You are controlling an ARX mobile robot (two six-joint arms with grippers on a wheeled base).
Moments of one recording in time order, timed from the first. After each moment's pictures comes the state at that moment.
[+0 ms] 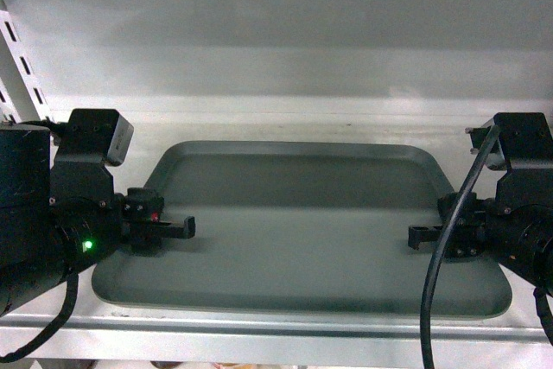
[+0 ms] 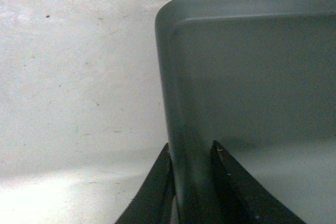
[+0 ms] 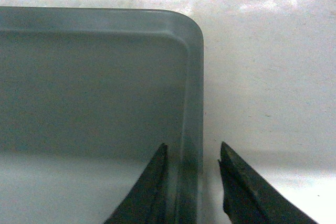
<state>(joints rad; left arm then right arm) -0.22 2.05 0.65 0.94 -0.05 -0.07 0.22 2.11 0.68 1.02 0.08 0.11</state>
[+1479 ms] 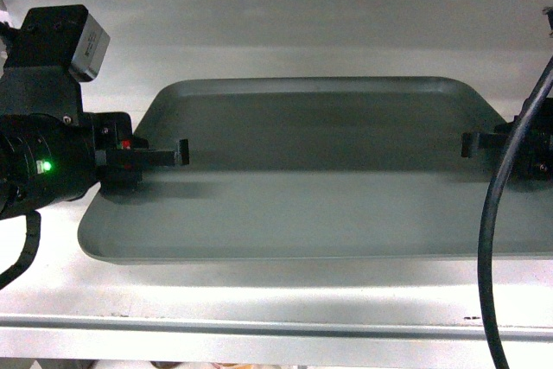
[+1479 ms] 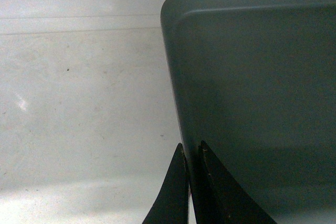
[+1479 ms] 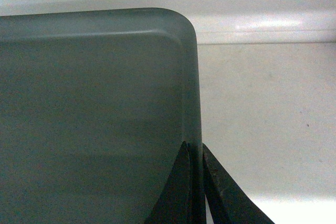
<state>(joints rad) -0.28 1.68 0.65 0.59 -0.10 -0.10 0.18 1.72 0.69 0.63 0.06 0.11</state>
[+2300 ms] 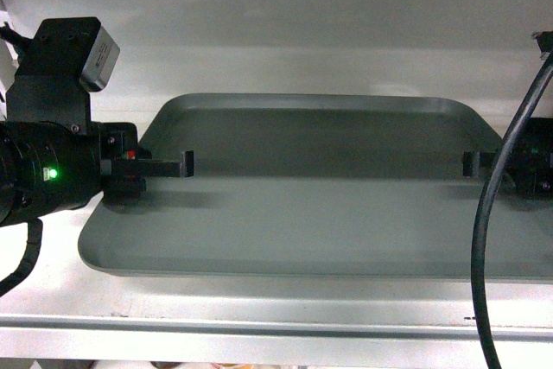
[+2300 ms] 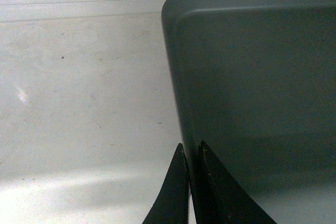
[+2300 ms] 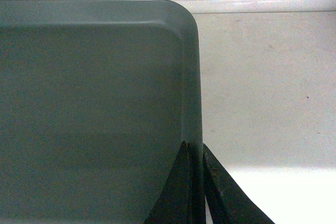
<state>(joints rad) -0.29 1.68 0.66 0.54 -0.10 -0.10 0.18 1.71 0.70 0.52 0.07 0.11</state>
